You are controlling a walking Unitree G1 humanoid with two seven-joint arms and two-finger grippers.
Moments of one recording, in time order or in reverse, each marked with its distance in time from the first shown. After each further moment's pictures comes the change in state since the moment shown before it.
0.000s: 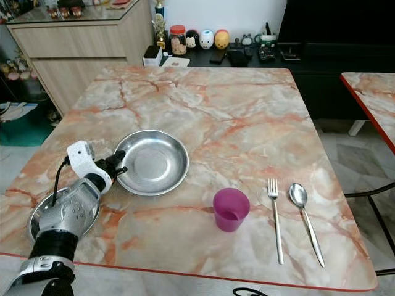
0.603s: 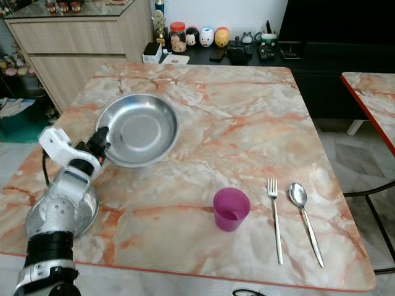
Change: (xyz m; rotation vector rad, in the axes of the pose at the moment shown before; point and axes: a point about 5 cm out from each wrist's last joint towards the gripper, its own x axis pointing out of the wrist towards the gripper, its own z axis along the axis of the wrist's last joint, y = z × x) left arm -0.023 -0.034 0.057 -0.114 -0.281 -0.121; right arm 0.000 -0.001 0.000 -0.024 0.002 0.002
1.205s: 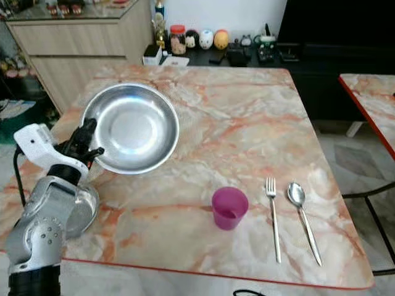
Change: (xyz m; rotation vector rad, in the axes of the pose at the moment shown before) left arm -0.044 -0.014 0.017 0.229 -0.092 -0.018; right arm -0.001 -0.001 -0.002 0.004 0.002 -0.002
